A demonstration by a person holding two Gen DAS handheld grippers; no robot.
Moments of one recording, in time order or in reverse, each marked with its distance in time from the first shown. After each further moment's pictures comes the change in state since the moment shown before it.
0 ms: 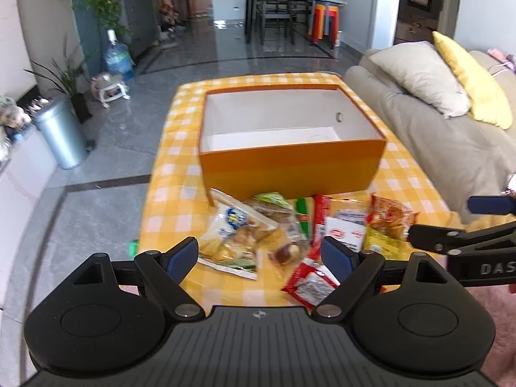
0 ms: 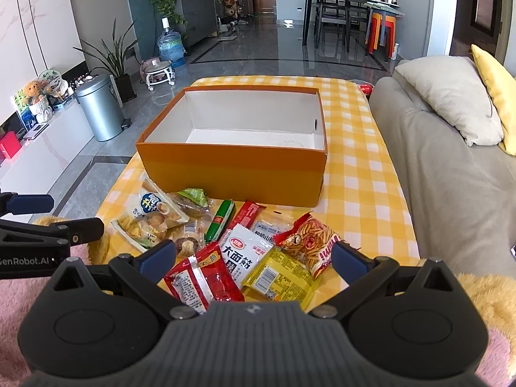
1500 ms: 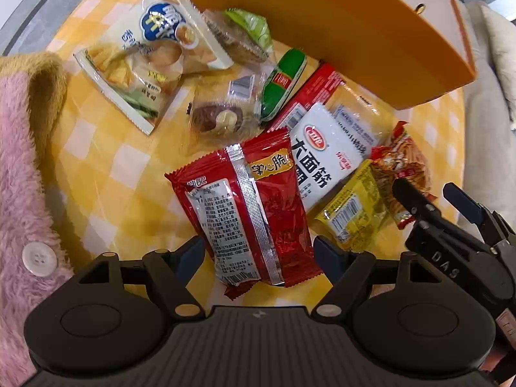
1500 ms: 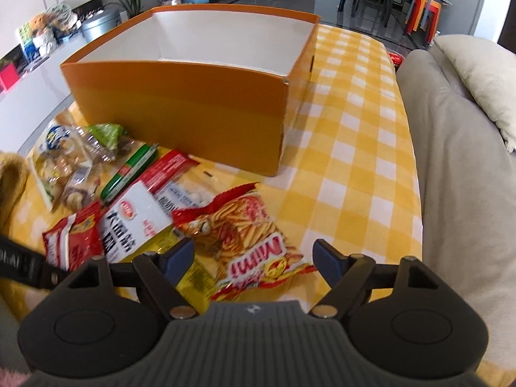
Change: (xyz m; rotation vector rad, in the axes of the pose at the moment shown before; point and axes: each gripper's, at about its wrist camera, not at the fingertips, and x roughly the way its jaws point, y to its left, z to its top) left arm 0.155 -0.042 -0.019 -0.540 0.634 -0.026; right arm 0.147 -0.092 -0.003 -0.168 0.162 0.049
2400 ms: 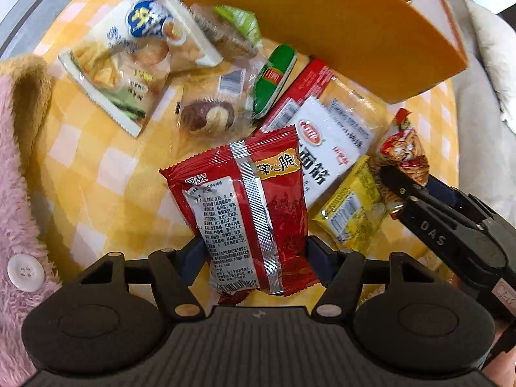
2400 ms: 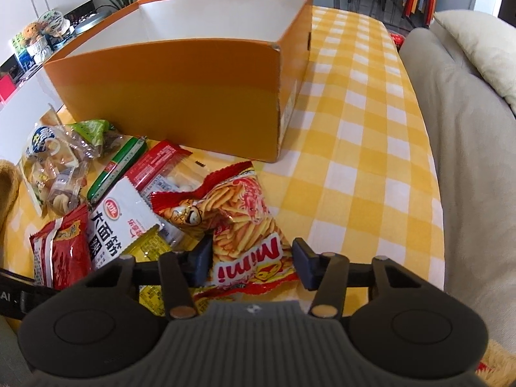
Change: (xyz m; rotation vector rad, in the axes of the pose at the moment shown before) left arm 0.000 0.006 -0.007 0.059 -0.038 -0.053; right arm 0.024 -0.005 -0.007 0.036 0.025 0.029
